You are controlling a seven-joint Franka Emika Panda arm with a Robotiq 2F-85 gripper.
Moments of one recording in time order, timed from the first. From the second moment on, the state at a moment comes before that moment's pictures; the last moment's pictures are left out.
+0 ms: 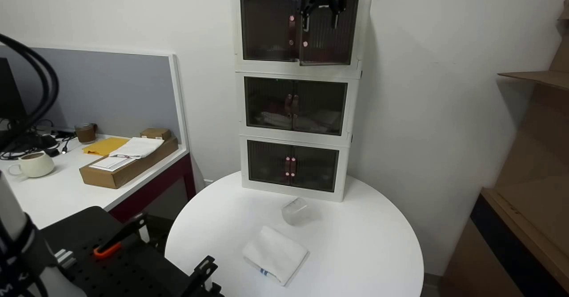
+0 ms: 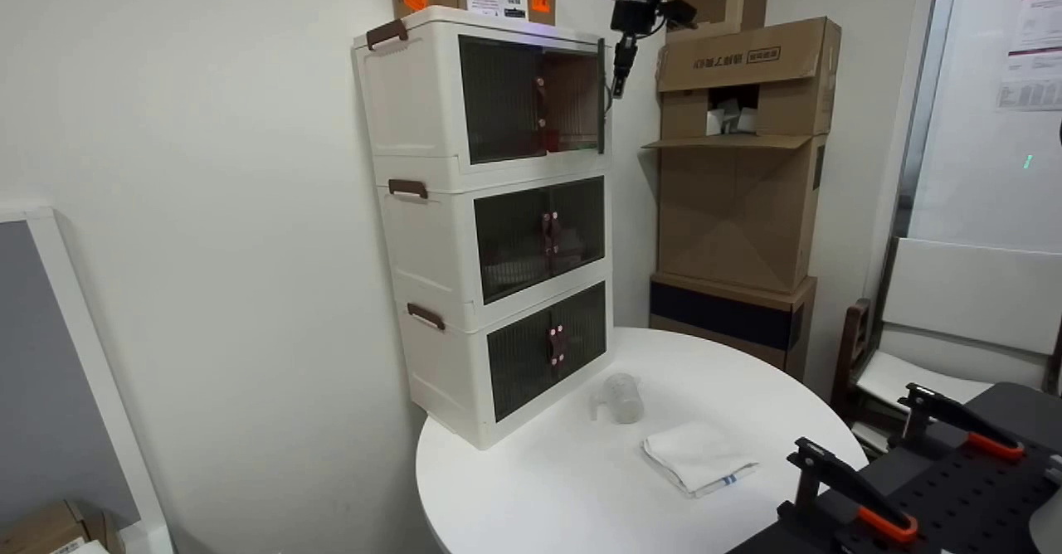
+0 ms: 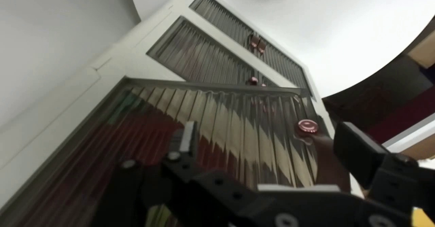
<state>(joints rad) -0.17 0.39 0.08 -1.31 0.09 1.94 -1.08</state>
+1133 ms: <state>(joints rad) -0.08 0.38 0.09 -1.44 0.08 2.43 -0.59</state>
